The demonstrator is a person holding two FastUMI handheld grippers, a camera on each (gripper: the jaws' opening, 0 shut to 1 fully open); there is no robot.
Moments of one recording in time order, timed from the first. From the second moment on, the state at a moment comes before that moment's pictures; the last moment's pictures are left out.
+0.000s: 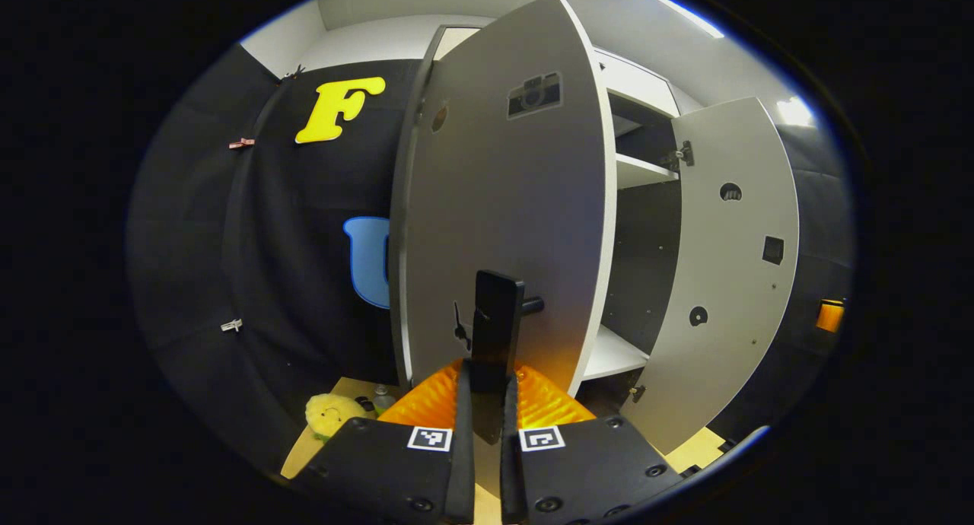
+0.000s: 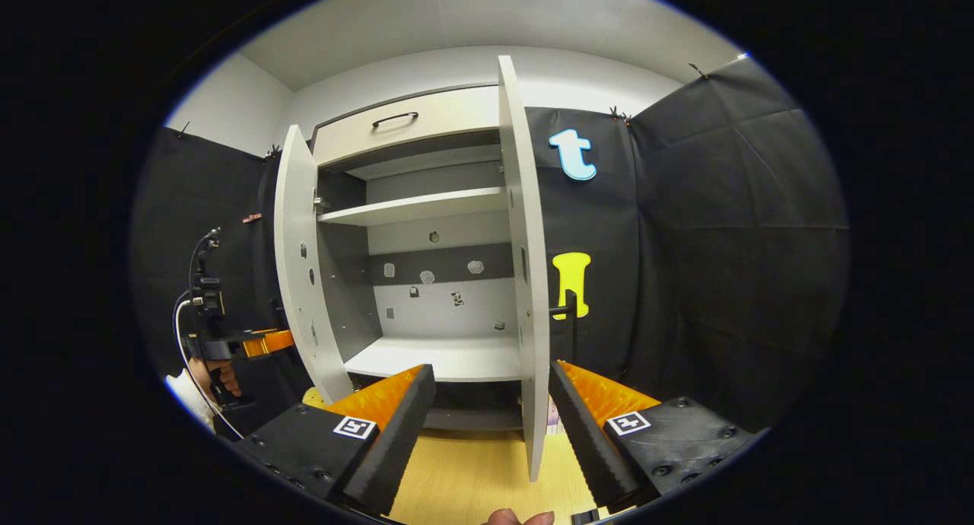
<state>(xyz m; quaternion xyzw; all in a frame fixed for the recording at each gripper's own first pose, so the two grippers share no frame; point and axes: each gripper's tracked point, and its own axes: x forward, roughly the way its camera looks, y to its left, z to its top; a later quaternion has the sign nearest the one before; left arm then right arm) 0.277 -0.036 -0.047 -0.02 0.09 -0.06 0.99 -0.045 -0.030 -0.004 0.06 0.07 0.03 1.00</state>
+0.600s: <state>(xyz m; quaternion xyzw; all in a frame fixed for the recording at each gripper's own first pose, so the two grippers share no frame) 0.275 -0.002 -0.045 -0.02 0.08 -0.02 1.00 -0.041 -0.015 -0.007 0.06 0.07 0.05 0.99</state>
